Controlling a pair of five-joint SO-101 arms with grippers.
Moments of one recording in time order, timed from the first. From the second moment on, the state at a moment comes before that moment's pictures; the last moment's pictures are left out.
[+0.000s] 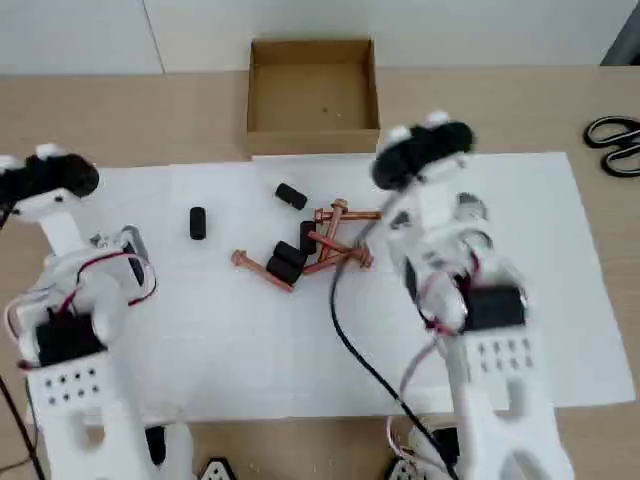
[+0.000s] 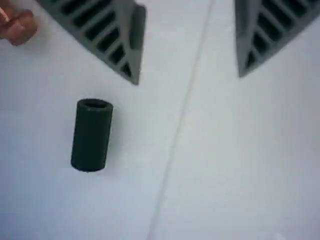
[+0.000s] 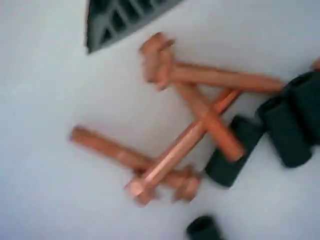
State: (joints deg) left arm -19.9 -50.1 45.8 61.8 9.2; right arm -12.6 -41.2 34.4 59.8 10.9
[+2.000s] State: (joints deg) left arm -41.7 -43.7 48.2 70.0 5.0; right arm -44.5 41.8 -34.3 49.0 -21.6
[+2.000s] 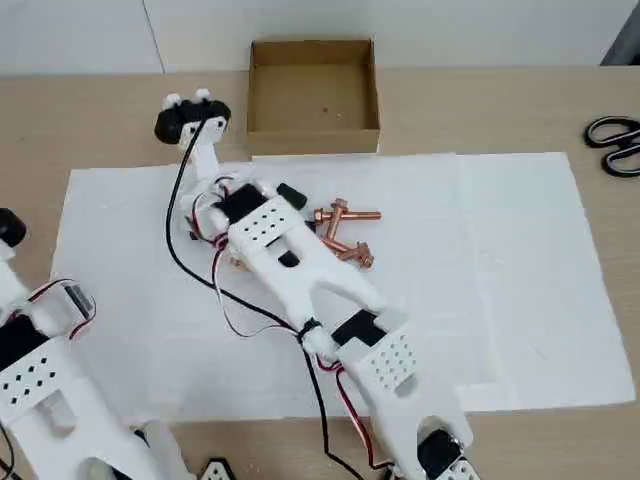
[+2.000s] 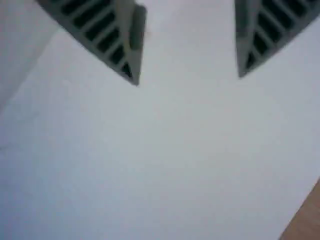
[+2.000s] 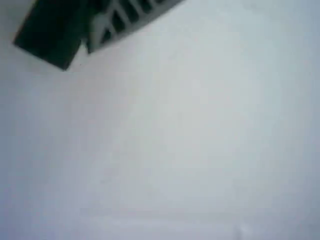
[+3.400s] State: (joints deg) left arm -41.8 -43.7 48.2 70.0 5.0; right arm -46.3 50.2 -38.7 54.6 -24.5
